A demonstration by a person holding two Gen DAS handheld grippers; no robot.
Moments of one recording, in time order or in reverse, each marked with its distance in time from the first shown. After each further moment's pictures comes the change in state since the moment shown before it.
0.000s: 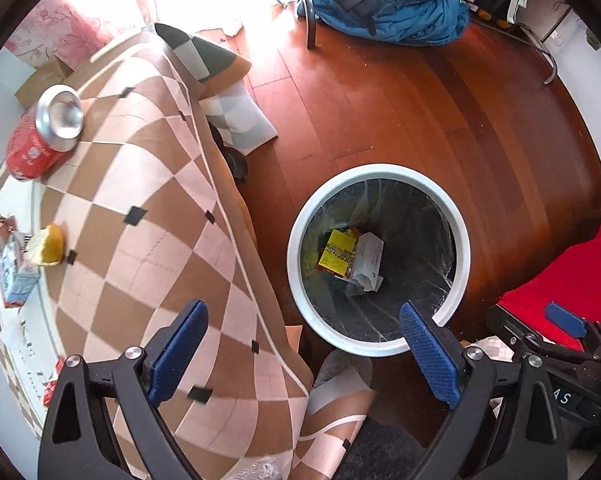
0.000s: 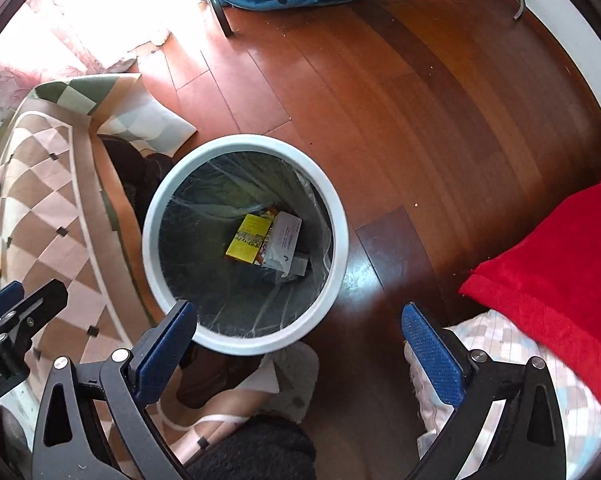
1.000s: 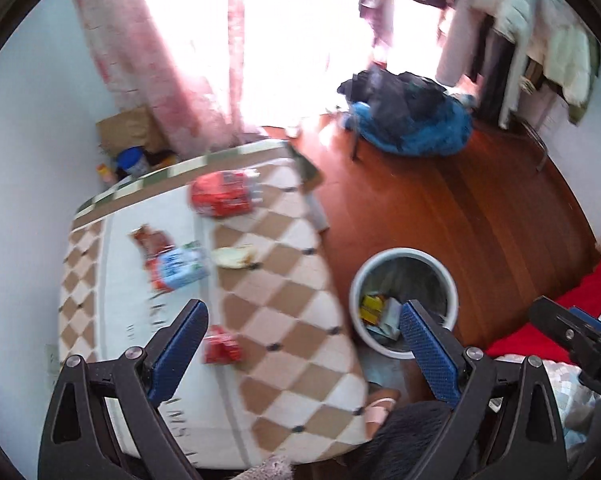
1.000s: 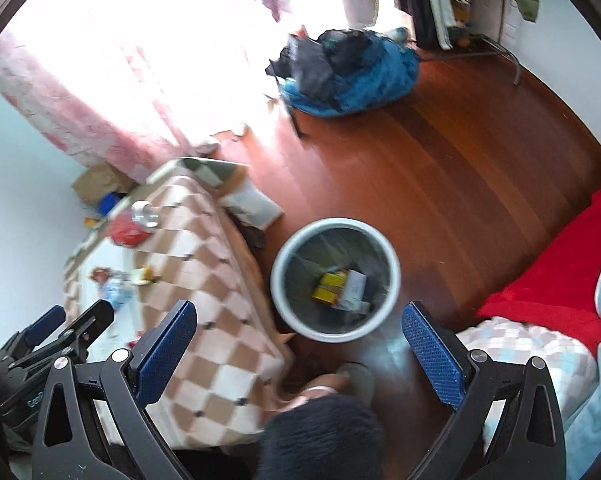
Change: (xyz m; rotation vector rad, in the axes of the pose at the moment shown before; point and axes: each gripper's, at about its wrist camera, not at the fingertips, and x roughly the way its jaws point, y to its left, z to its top) left arm -0.201 0.111 -0.090 -0.125 -0.366 0.057; right arm -0.236 0.076 -0.094 -0.030 -0.338 0.199
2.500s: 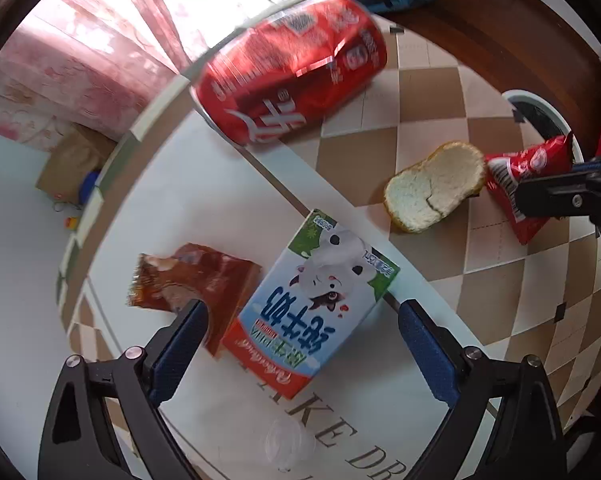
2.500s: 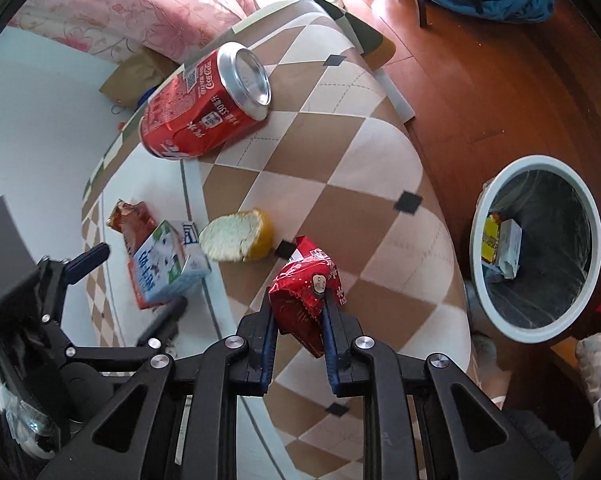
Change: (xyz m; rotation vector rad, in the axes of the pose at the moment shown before) left arm 0.230 0.131 0.008 0.551 0.324 0.024; right arm 0.272 0.208 0.000 -0.077 0.411 0.146
